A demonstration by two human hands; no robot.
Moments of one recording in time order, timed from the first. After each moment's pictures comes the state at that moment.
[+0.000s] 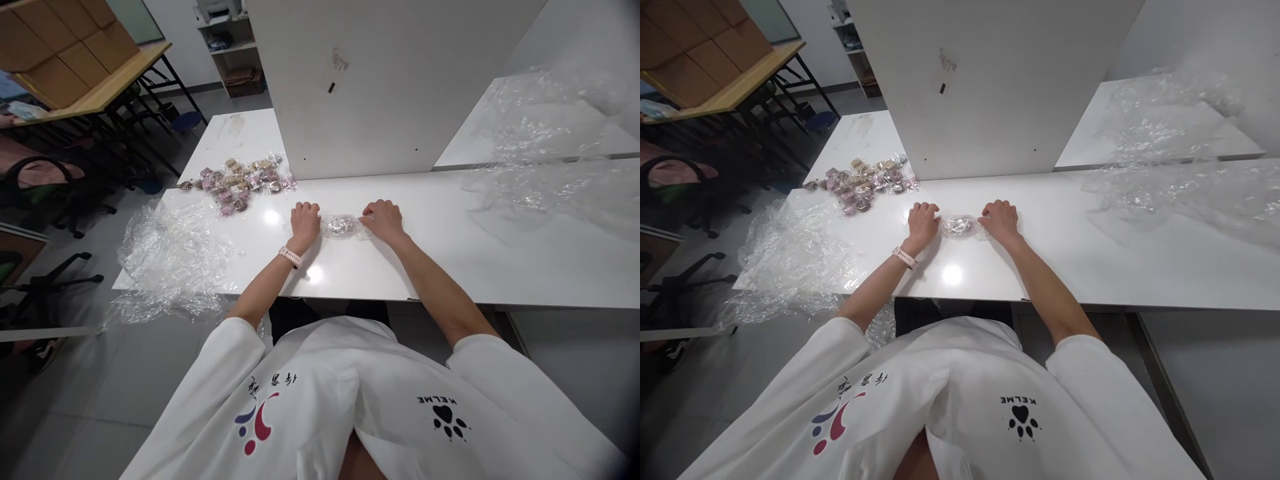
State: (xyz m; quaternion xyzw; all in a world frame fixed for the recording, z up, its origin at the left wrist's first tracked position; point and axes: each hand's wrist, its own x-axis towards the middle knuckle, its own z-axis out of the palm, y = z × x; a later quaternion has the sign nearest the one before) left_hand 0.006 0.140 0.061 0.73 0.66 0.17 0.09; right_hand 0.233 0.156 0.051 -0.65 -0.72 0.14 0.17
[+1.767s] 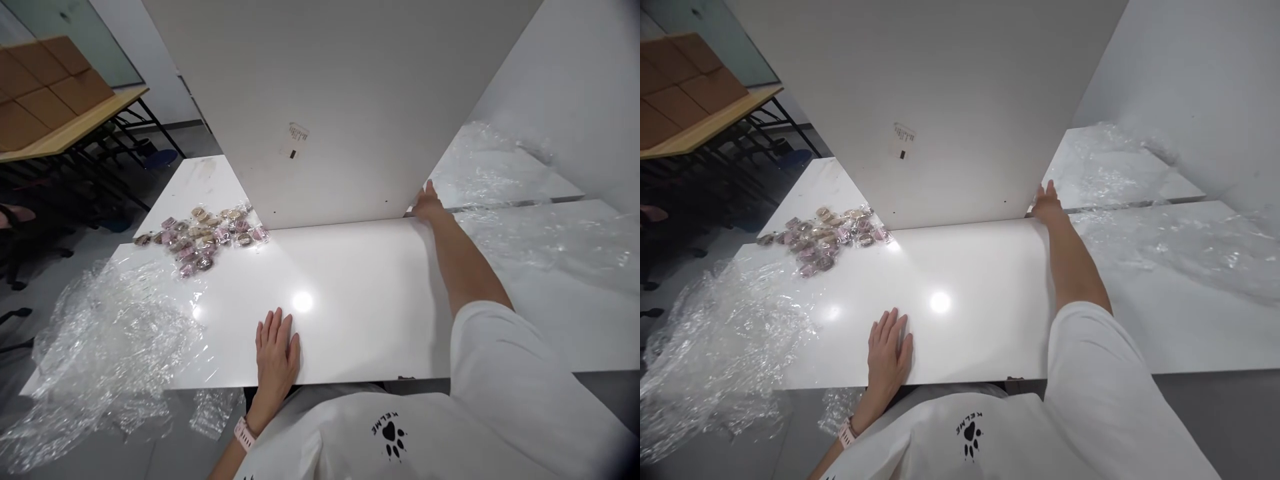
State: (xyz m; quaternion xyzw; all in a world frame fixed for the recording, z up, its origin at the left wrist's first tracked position) left_hand -0.001 0.011 -0.001 0.72 0.64 0.27 0.01; right_hand 0.411 0.341 0.069 -0.73 -0.67 0.00 0.15
